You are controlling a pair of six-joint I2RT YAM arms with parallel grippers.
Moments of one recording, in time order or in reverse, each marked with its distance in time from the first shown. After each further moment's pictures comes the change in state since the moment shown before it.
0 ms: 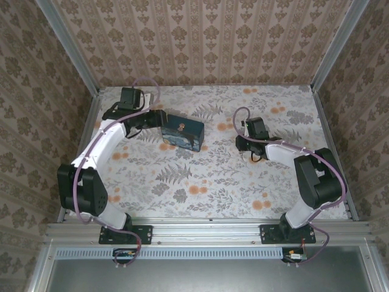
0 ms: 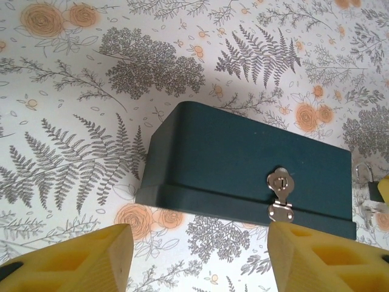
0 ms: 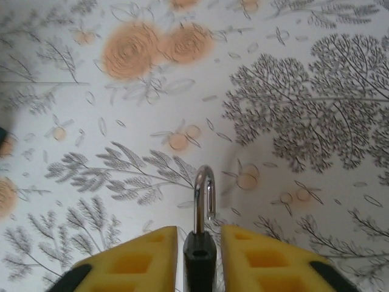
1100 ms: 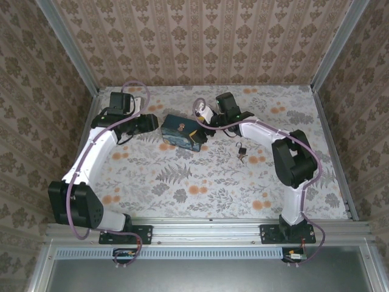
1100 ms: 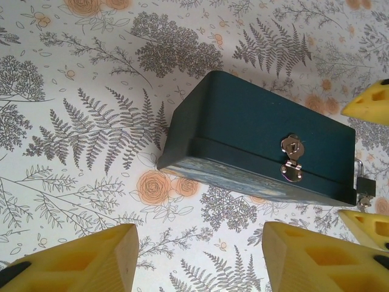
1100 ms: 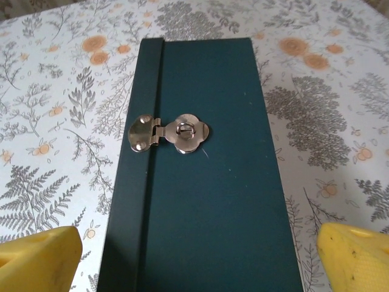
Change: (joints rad) left arm 0.054 -0.121 -0.057 -0.082 0.006 -0.001; right arm 0.172 0.329 0.589 -0.106 -0.598 -0.722
